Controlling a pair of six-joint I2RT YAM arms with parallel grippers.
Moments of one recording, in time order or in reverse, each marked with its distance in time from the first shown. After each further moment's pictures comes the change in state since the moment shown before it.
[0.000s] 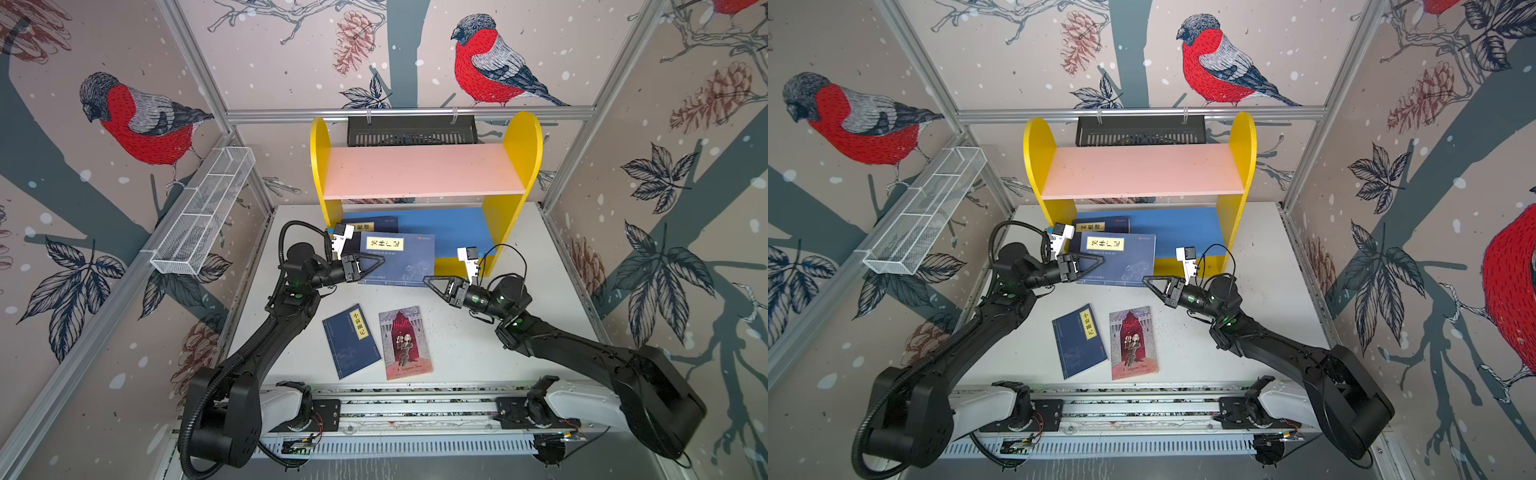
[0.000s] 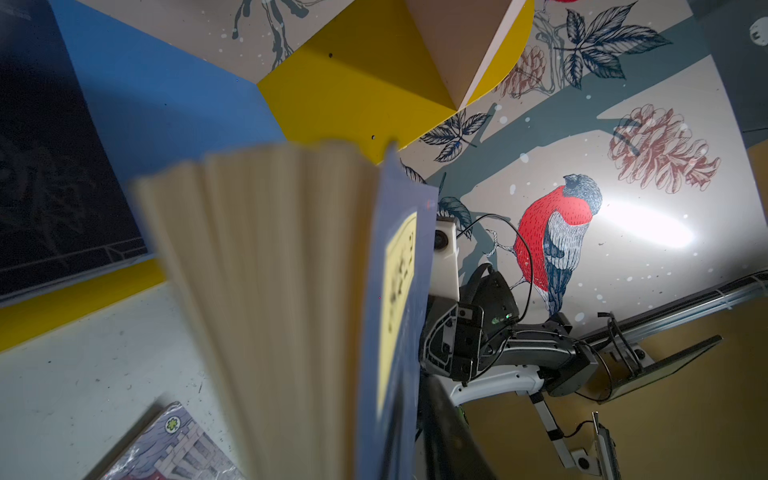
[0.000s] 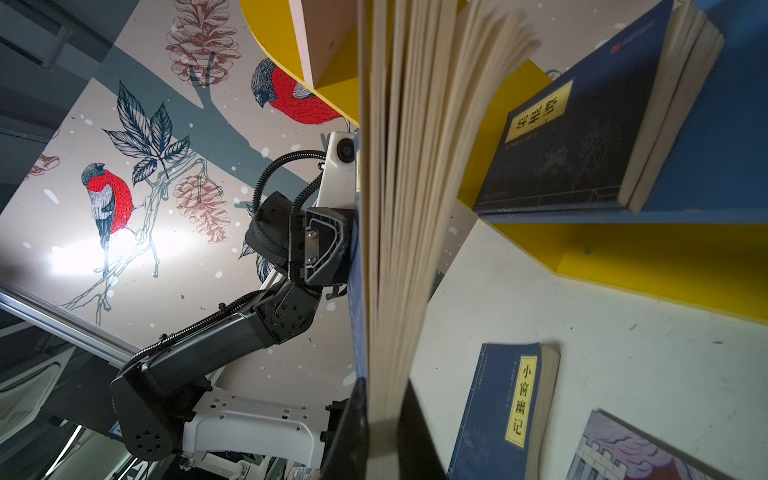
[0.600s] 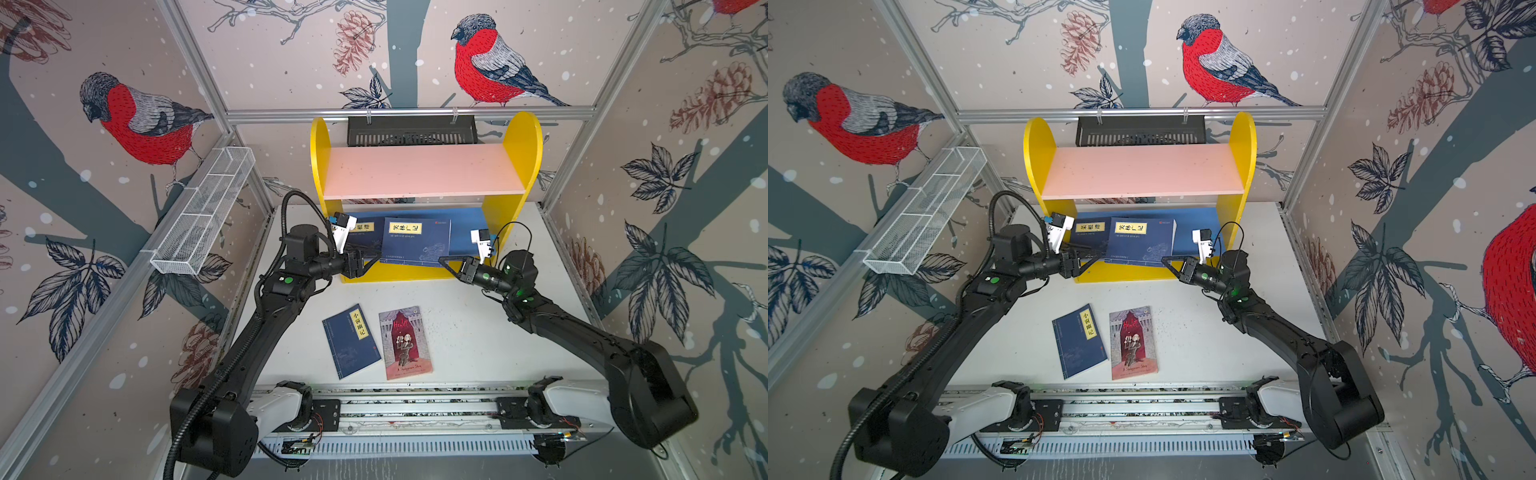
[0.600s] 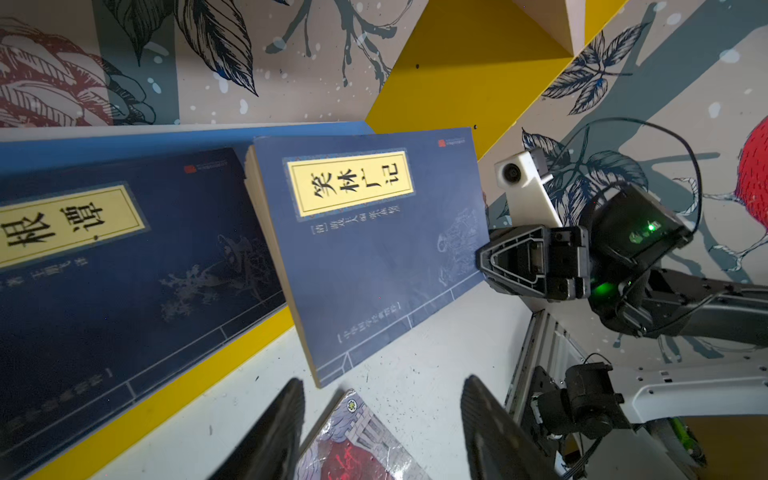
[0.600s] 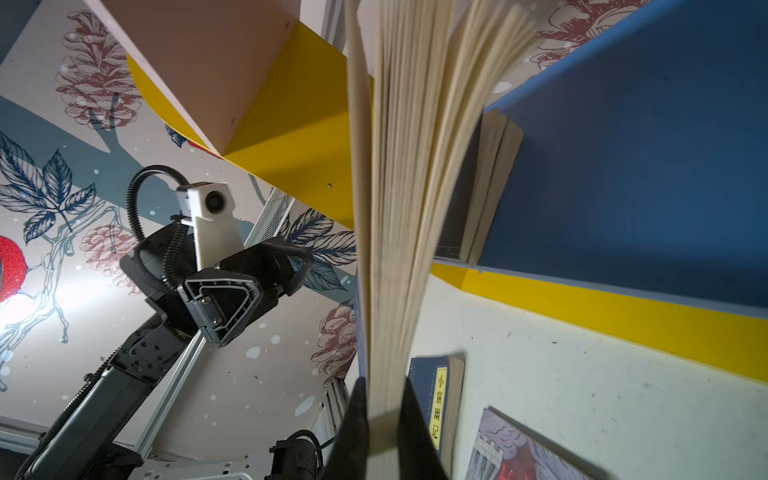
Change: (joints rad) left arm -0.043 -0.038 0.265 -0.667 -0.332 0.692; right arm -0.230 0.085 0.152 -0.268 -0.122 -0.089
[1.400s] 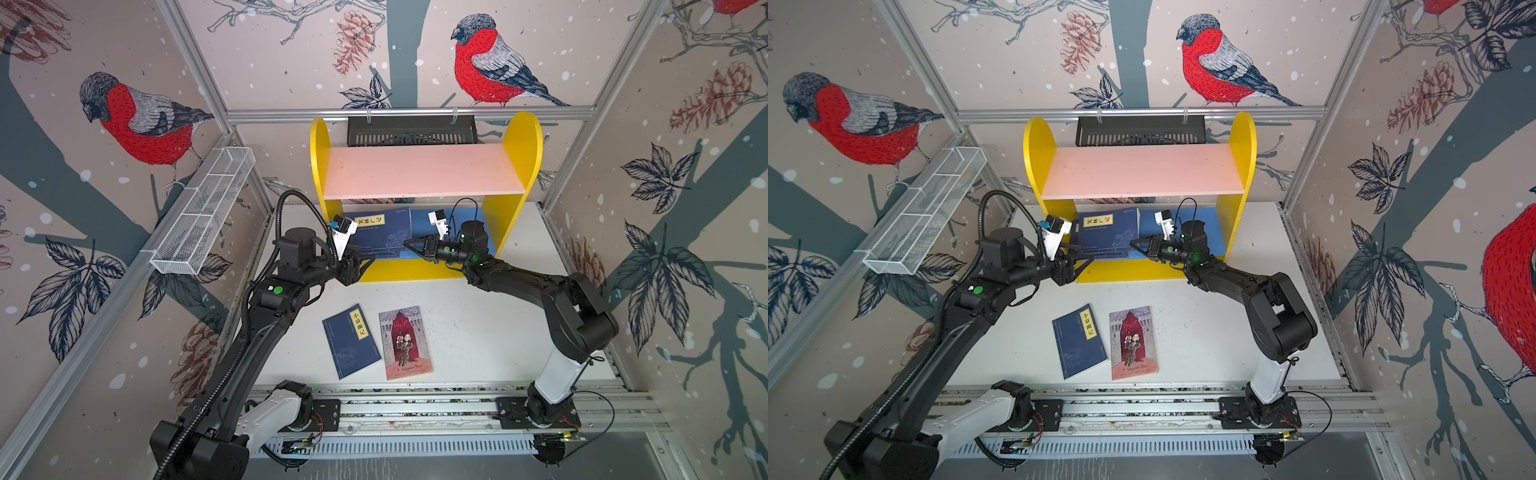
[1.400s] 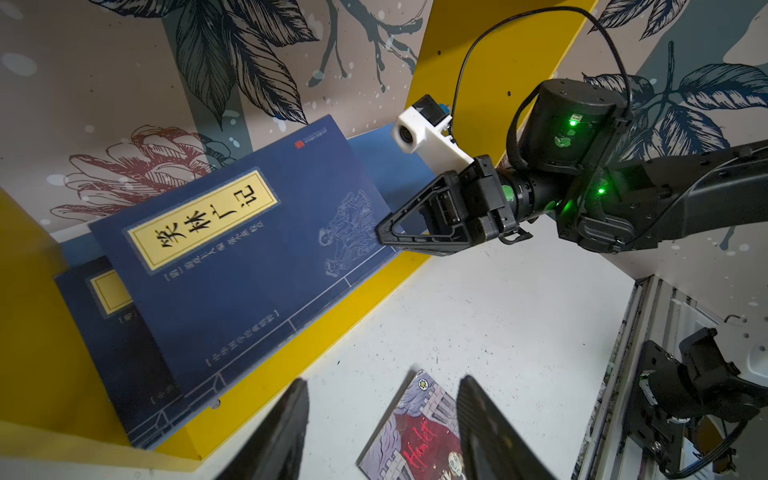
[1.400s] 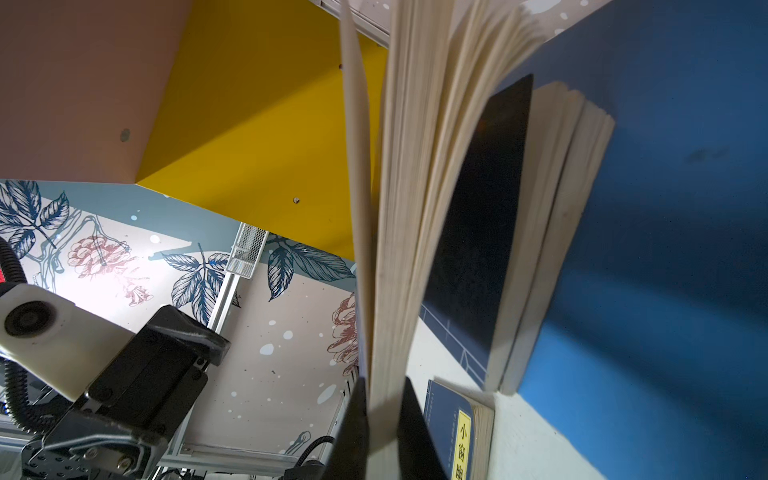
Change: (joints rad) left arm -0.041 -0.109 0.054 -0.181 -0.215 0.228; right arm 0.114 0.507 0.446 0.009 -0.067 0.078
